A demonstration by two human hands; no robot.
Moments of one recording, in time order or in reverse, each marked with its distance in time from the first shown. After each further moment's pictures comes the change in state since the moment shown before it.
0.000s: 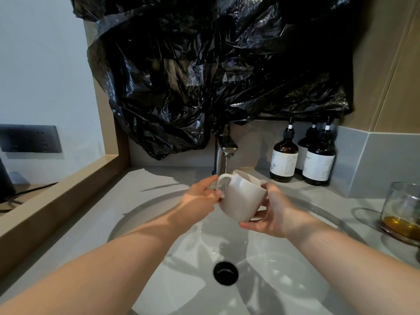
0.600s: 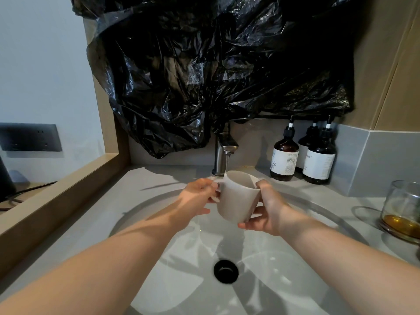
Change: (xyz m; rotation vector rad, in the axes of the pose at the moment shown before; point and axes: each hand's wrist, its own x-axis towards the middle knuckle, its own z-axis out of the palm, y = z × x) left_hand 0.000 0.000 -0.005 -0.112 0.038 -0.094; right_hand -0.008 0.003 0.012 -0.107 0.051 -0.052
